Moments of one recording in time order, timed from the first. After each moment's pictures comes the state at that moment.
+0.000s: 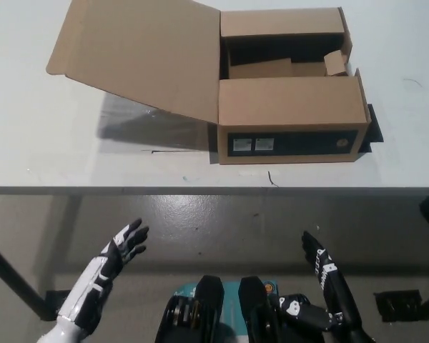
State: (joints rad) left_arm 0.04 0.25 -0.08 -0.13 -0.14 -0.19 -0.21; right_arm -0.06 -0.02 0.14 0.39 -0.06 -0.39 -0.01
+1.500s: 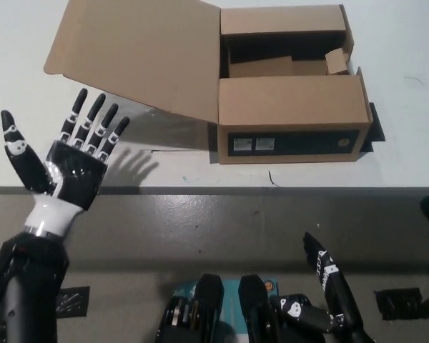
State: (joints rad) left_arm -0.42 0.12 0.28 0.16 -1.00 0.30 -0.23; right_arm -0.05 -0.02 0.14 0.38 -0.06 -0.39 -0.02
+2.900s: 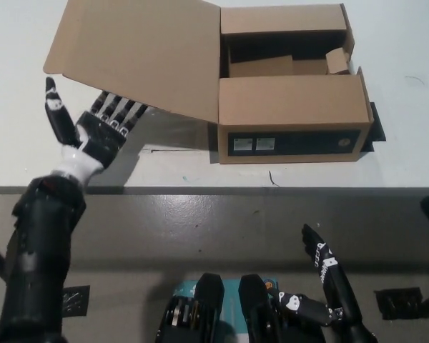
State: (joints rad) left_arm -0.78 0.17 0.35 0.78 -0.85 0.32 -0.24; right_arm -0.07 -0.02 0.14 0.38 -0.06 -0.42 -0.02
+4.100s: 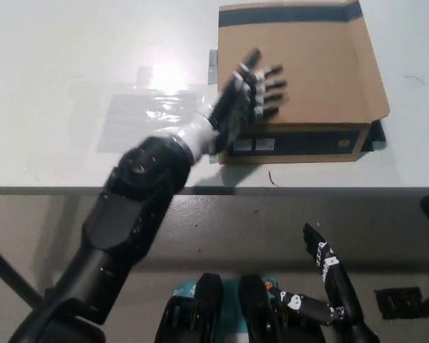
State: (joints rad) left_arm -0.84 0.10 -0.29 0.51 -0.29 0.16 -0.24; right_arm -0.08 -0.03 0.14 0.39 -0.06 -0.42 -0.01
